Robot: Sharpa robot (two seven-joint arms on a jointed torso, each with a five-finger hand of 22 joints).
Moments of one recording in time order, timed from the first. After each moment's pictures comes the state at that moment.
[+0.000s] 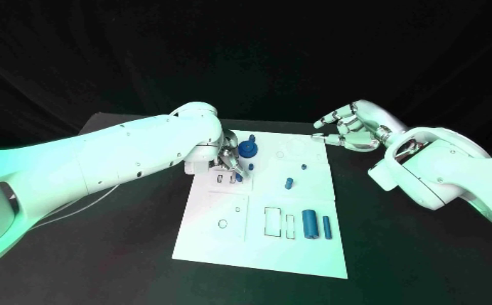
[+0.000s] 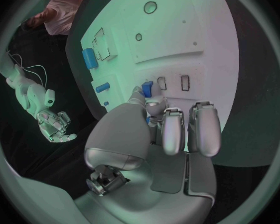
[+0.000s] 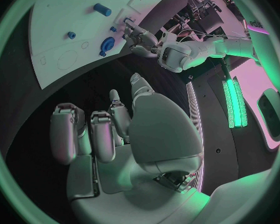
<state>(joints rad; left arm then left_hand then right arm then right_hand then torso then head) 1.34 -0.57 -0.04 1.32 -1.04 0.34 -0.70 1.37 0.10 -0.01 0.22 0.05 0.96 0.04 0.50 0.60 1.29 -0.03 1.07 1.02 1.46 -0.09 1.45 1.31 0.07 1.46 0.01 1.42 1.28 1.35 -0.99 -0.12 1.71 -0.94 -0.46 -0.03 1.37 -0.09 0.00 0.21 0.25 0.99 0.15 0.10 0.18 1.35 0.07 1.33 1.31 1.47 0.00 1.53 1.31 0.04 1.45 0.10 1.38 1.31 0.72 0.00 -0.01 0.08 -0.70</state>
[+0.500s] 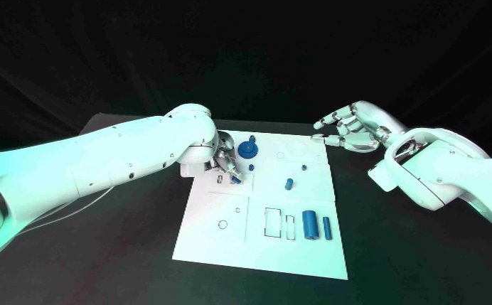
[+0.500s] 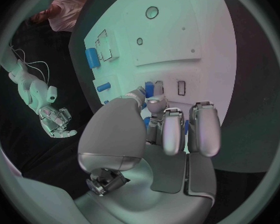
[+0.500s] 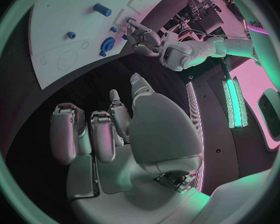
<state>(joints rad) 1.33 -0.60 -0.04 1.34 -1.00 0.33 -0.70 1.35 -0.05 0.32 0.28 0.06 0.96 0.05 0.48 0.62 1.28 -0.03 1.04 1.00 1.47 -0.09 1.45 1.31 0.07 1.46 0.01 1.42 1.28 1.35 -0.99 -0.12 1.71 -0.94 -0.46 -0.03 1.37 -0.09 0.00 0.21 0.25 0.99 0.15 0.10 0.18 1.35 0.07 1.33 1.31 1.47 0.00 1.53 1.31 0.04 1.45 0.10 1.38 1.31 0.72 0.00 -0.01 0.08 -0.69</state>
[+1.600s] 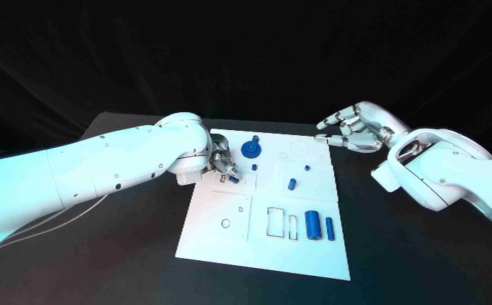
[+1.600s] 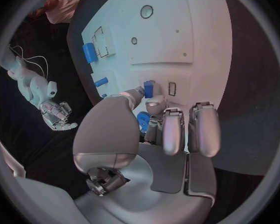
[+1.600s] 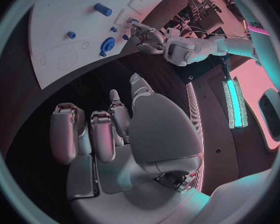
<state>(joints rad) 1.30 -0.68 -0.04 1.43 -1.03 0.18 -0.70 1.25 -0.12 0.51 0.22 0.05 0.97 0.05 0.50 0.66 1.30 -0.03 1.06 1.02 1.47 -0.09 1.44 1.31 0.07 1.46 0.01 1.42 1.29 1.35 -0.99 -0.12 1.70 -0.94 -0.46 -0.03 1.37 -0.08 0.00 0.21 0.25 0.99 0.15 0.10 0.18 1.35 0.07 1.33 1.31 1.47 0.00 1.53 1.31 0.04 1.45 0.10 1.37 1.31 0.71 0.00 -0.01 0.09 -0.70</state>
